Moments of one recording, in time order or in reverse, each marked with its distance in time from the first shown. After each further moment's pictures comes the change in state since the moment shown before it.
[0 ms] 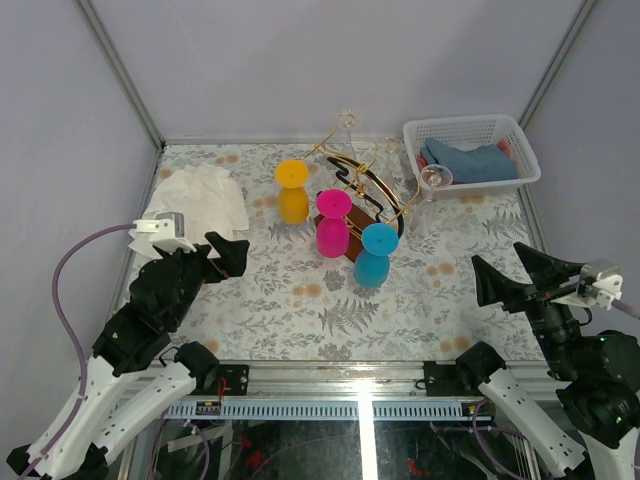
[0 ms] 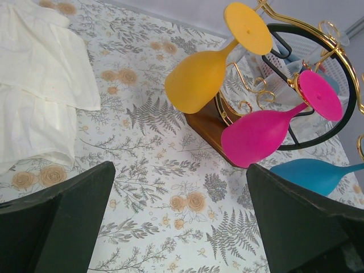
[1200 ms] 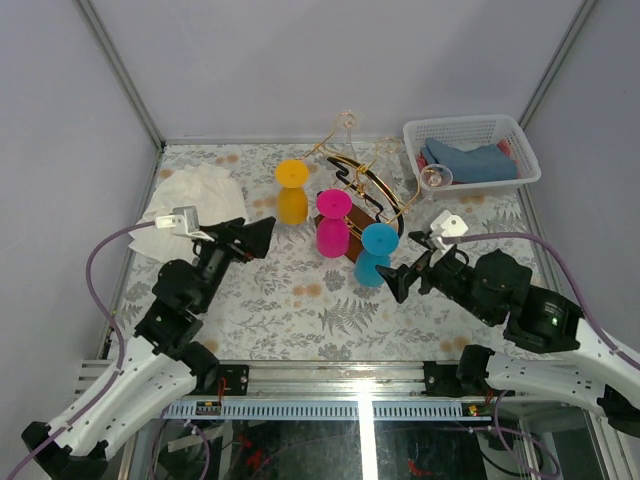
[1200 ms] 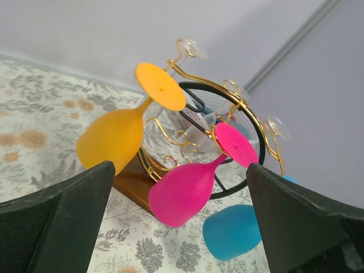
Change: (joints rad) left arm 0.000 0.063 -0.327 0.790 0.136 -0.050; right arm 0.534 0.486 0.042 -0.014 0.124 -0.143
